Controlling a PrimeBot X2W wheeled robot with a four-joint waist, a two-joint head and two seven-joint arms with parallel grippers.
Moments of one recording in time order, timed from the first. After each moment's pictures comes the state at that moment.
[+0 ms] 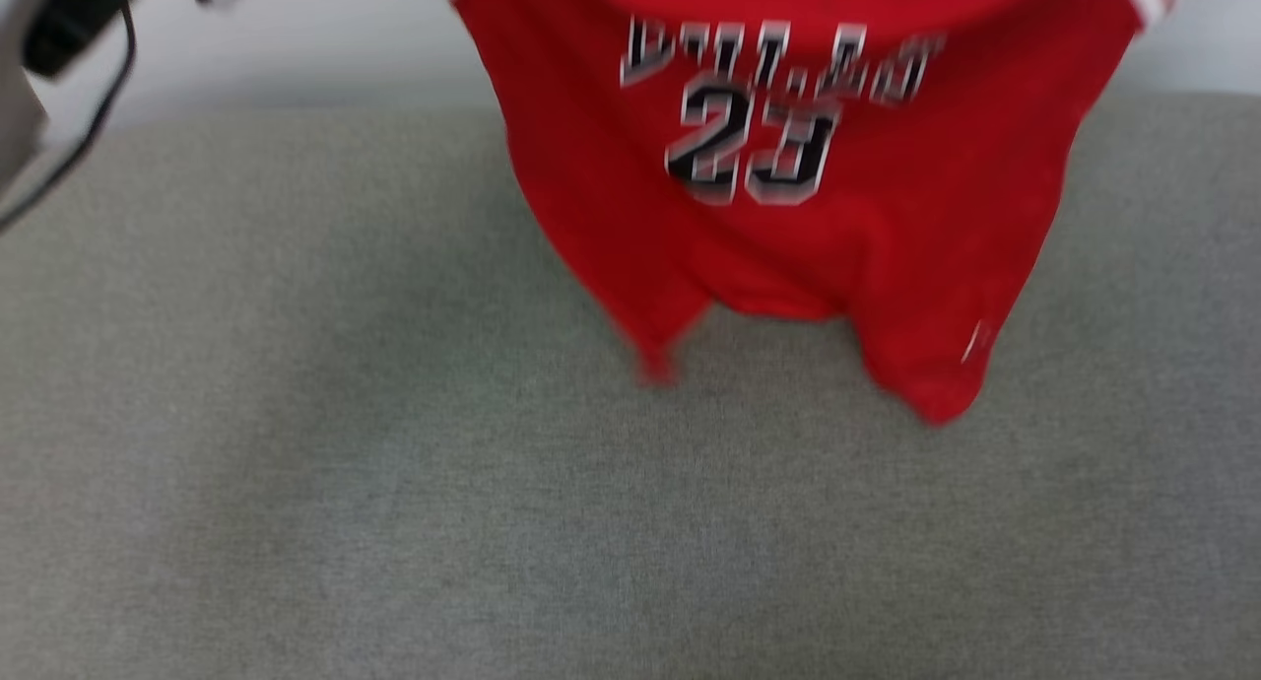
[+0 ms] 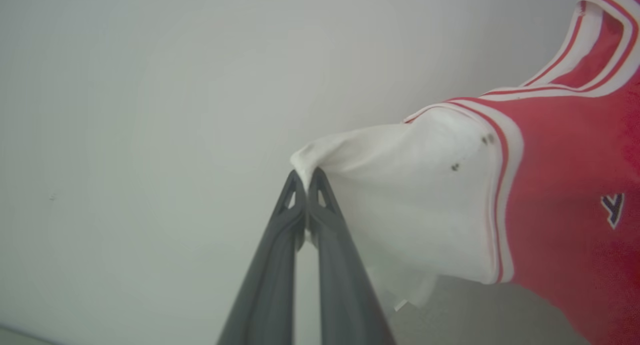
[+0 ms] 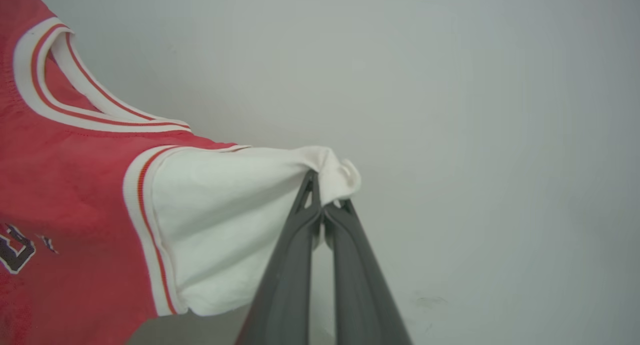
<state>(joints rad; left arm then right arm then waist) -1.54 0.71 -1.12 0.45 -0.66 -0.05 0.20 -1.28 -0.84 0.77 0.35 0.61 0.13 0.26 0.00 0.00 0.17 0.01</state>
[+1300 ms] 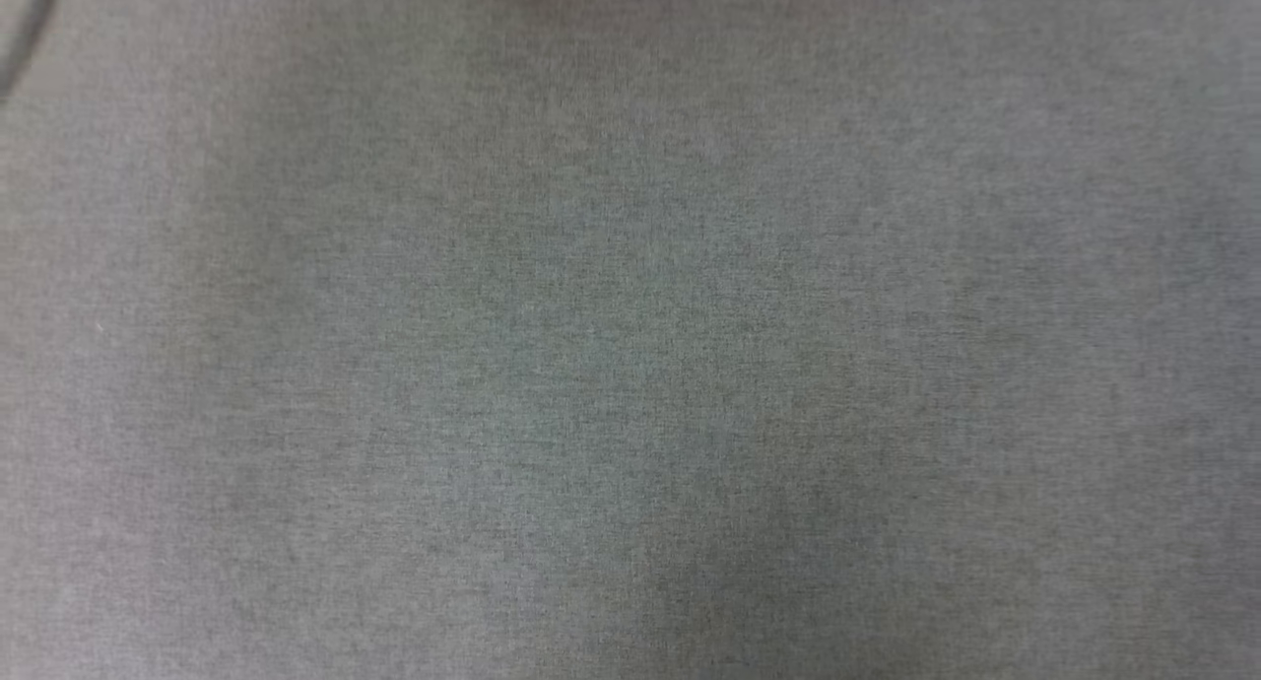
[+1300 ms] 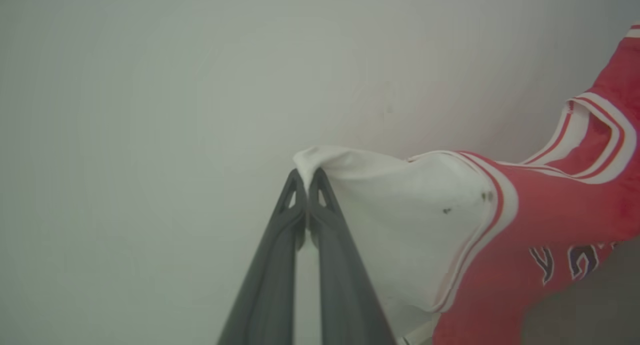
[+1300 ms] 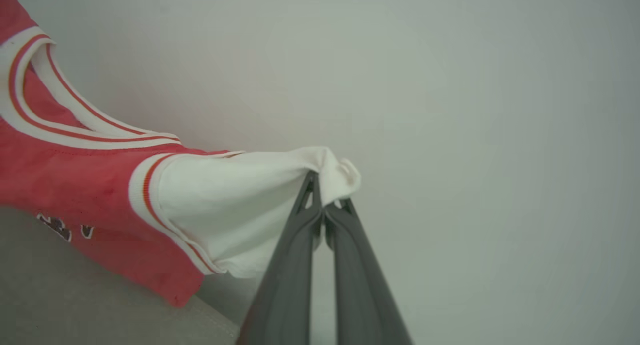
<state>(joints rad) -1.70 0.52 -1.02 0.95 -0.65 -0.10 -0.24 -1.65 -0.55 0.91 0.92 0.47 0.13 -0.12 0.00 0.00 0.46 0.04</state>
